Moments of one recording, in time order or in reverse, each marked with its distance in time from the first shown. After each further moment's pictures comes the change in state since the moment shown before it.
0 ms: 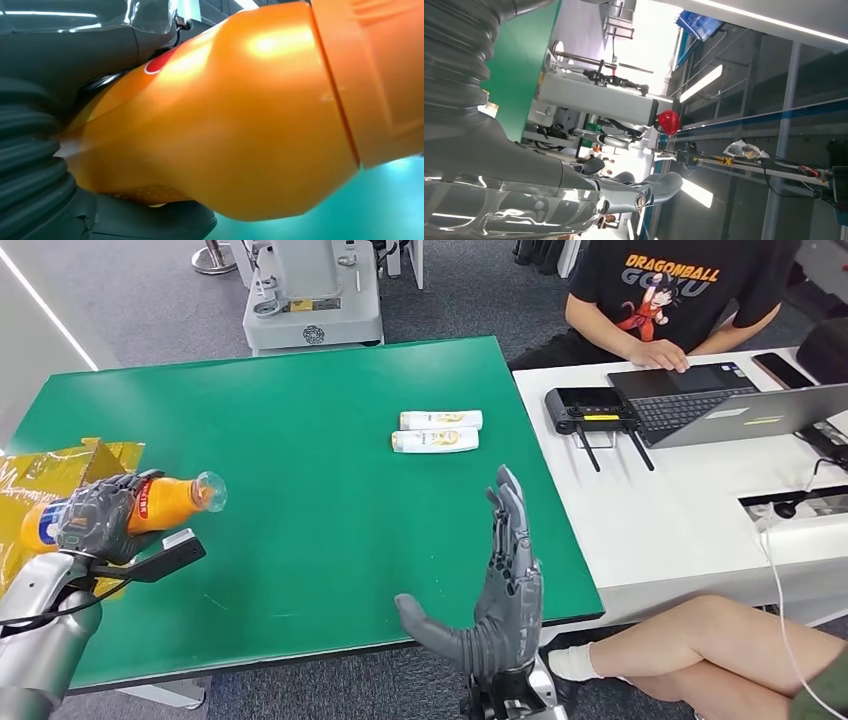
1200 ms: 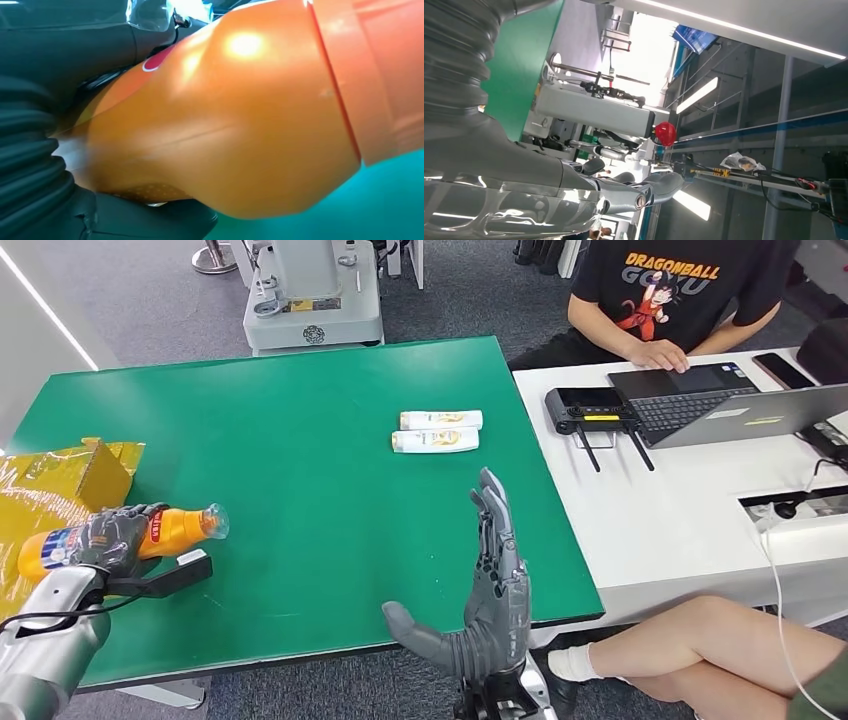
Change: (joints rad) left arm -0.096 -0.023 -0.022 0.306 -0.203 0.007 0.137; right arm -0.025 -0.016 0.037 0.018 -0.018 0.000 -0.001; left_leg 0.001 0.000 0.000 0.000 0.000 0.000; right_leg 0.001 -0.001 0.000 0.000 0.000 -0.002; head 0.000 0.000
